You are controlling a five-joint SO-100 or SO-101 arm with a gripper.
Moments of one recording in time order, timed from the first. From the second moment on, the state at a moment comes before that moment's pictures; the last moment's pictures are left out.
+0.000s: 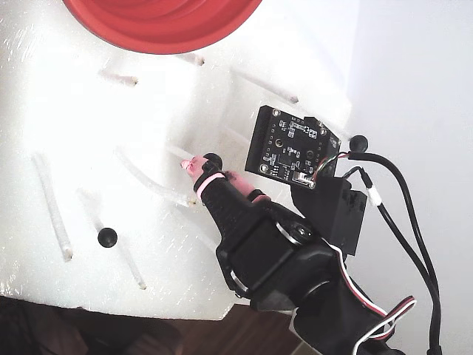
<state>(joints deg) -2.8 92.3 132.0 -12.1 -96.6</state>
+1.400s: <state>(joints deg) -4.0 87.0 131.0 -20.0 -94.6</state>
